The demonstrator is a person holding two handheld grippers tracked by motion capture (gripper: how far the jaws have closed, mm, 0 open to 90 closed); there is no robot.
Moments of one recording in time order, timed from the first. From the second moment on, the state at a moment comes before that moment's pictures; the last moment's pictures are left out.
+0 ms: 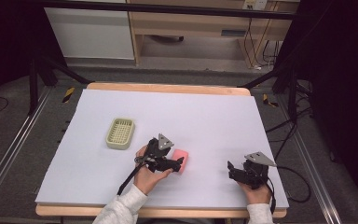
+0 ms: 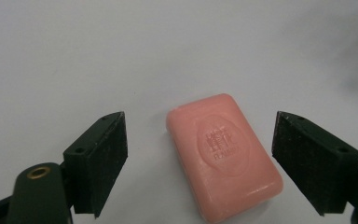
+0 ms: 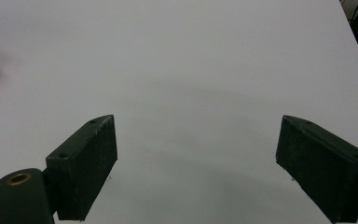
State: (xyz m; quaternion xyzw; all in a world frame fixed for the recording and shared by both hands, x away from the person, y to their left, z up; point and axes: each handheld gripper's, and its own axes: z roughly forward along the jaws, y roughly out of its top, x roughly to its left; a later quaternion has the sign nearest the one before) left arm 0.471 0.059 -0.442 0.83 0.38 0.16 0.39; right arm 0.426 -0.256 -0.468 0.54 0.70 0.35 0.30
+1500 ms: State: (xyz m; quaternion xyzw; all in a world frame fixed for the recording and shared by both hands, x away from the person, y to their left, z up) left arm 0.478 0.037 -0.466 0.85 0.38 0.13 0.35; right arm 0.427 -0.255 -0.469 0.54 0.71 0.35 0.30
